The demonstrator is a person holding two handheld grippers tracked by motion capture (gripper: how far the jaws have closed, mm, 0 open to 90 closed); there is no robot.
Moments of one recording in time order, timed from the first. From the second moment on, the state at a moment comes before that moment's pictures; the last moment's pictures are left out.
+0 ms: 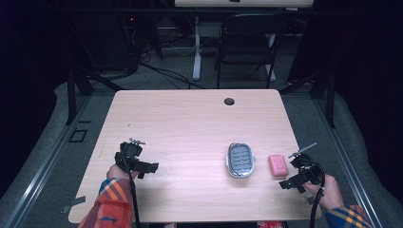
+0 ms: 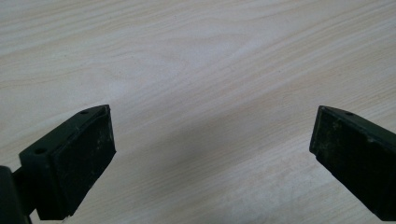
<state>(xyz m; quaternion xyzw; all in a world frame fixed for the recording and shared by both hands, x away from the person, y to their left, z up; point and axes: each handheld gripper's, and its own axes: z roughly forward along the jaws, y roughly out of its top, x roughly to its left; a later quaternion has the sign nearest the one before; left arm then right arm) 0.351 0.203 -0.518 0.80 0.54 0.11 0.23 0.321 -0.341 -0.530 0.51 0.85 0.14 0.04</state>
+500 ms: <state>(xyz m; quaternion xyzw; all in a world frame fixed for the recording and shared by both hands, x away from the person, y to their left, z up) 0.352 0.201 -0.518 0.80 0.54 0.11 0.23 0.324 -0.339 -0.531 0.53 0.84 0.14 0.03</state>
